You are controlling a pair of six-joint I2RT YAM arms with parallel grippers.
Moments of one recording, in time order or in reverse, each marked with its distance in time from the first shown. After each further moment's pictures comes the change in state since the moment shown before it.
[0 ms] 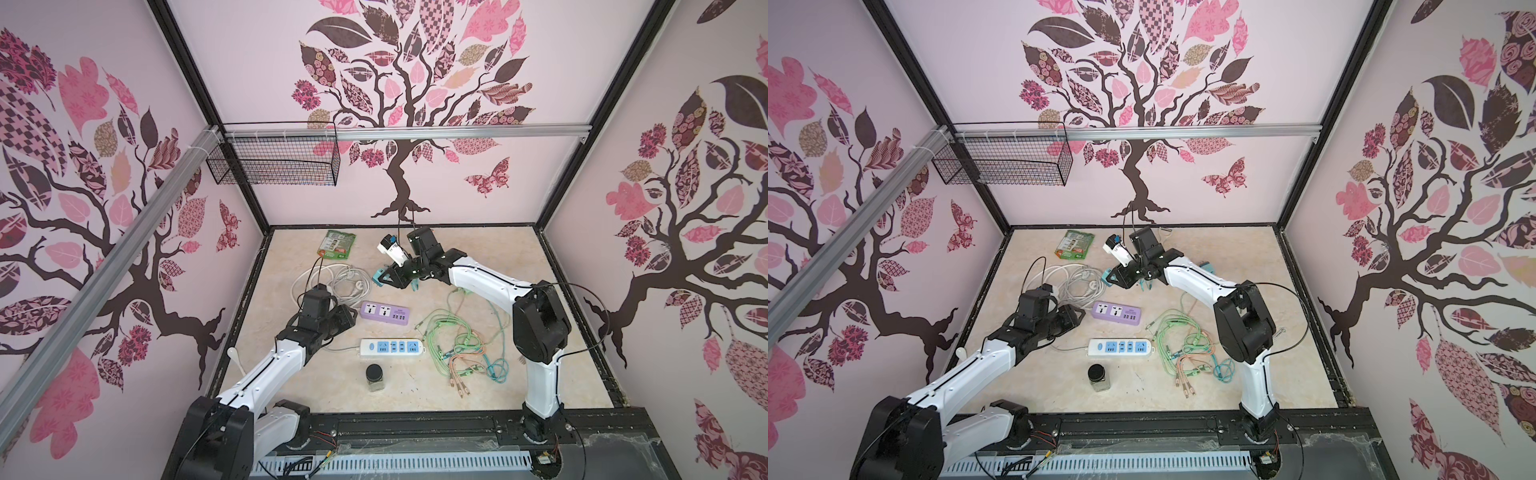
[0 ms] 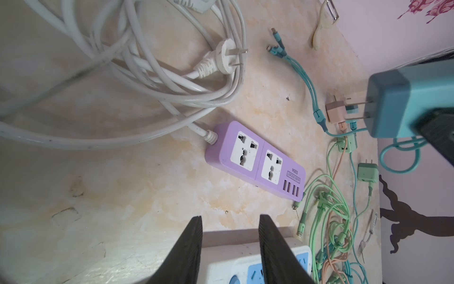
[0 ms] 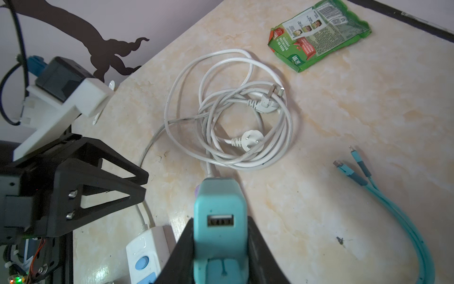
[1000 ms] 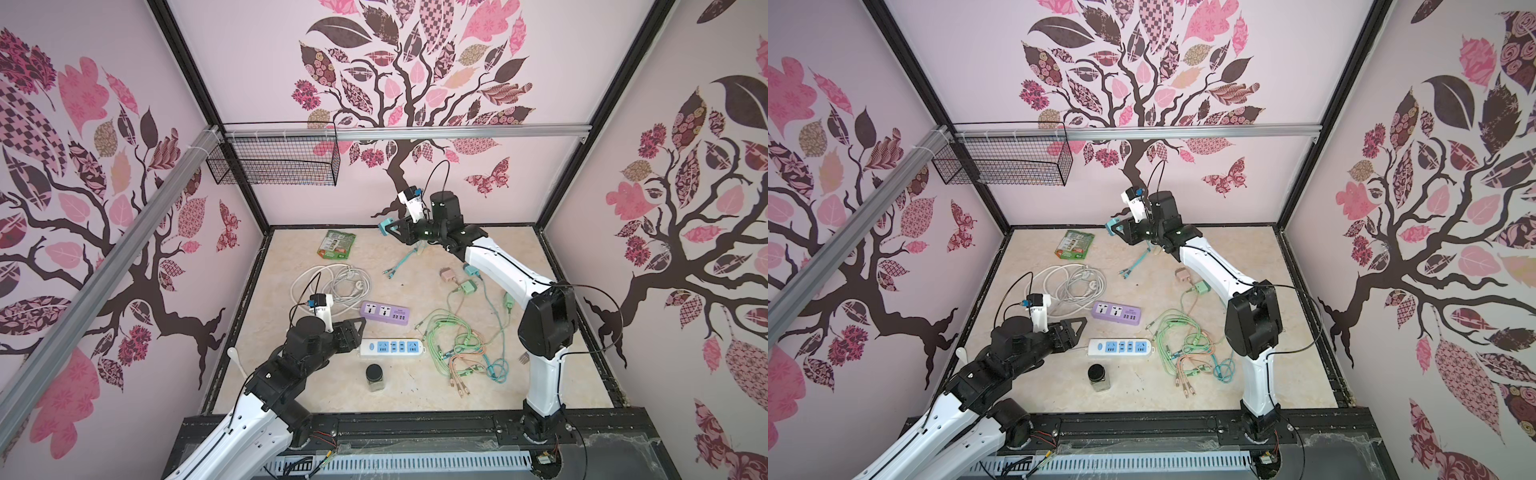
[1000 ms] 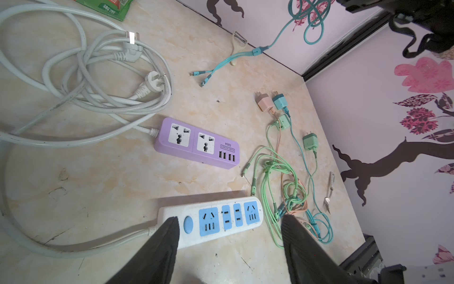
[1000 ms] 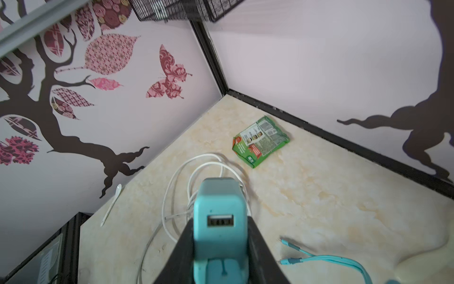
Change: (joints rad) left arm -0.314 -0.533 -0.002 -0.270 -0.255 0.014; right arm -0.119 0.000 0.194 0.153 -0.003 0.247
